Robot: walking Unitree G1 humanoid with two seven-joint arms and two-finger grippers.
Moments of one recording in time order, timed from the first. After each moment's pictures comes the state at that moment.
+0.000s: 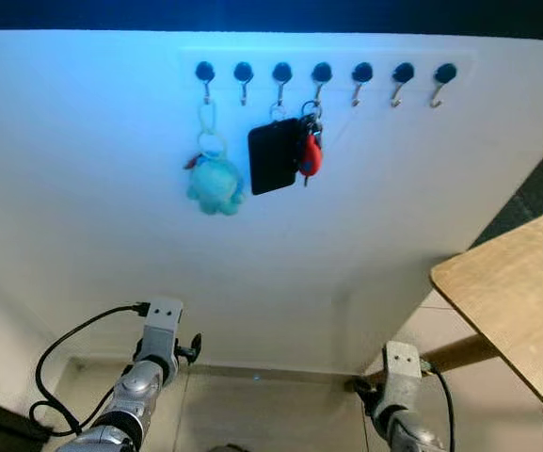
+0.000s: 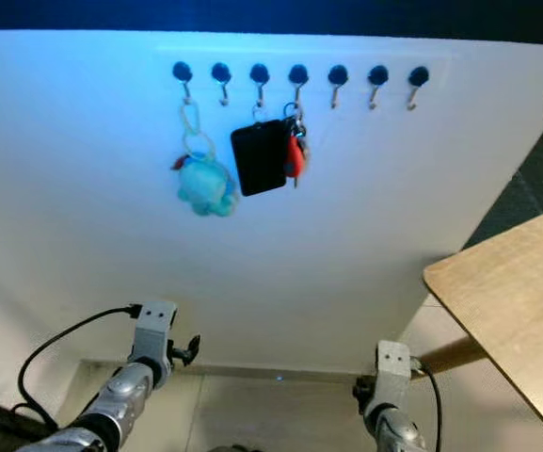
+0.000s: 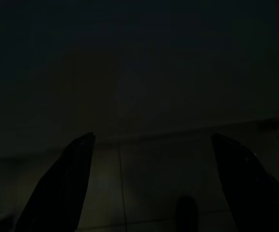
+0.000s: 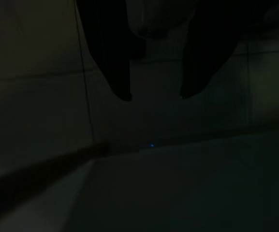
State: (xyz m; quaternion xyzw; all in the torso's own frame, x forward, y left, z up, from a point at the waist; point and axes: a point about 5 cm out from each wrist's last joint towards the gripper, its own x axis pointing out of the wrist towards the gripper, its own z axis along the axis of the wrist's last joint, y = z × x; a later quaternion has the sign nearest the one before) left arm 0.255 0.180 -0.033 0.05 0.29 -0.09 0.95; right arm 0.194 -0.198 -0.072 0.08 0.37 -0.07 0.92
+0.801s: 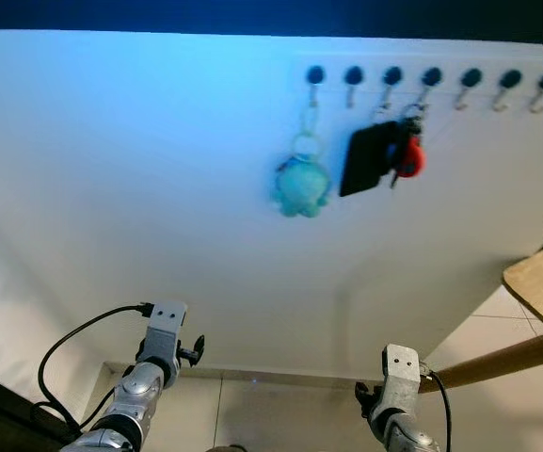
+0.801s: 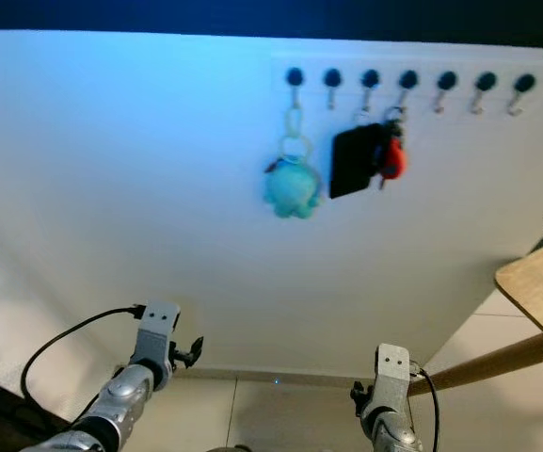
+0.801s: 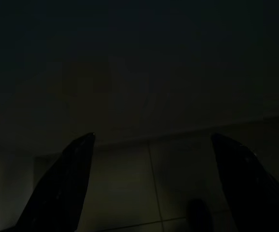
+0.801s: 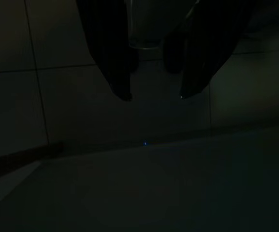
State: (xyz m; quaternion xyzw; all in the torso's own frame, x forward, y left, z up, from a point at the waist) left arm 0.250 0.178 -0.035 0.05 0.28 -0.11 0.95; right arm 0.196 -0.192 -0.072 0.10 0.37 -0.07 0.92
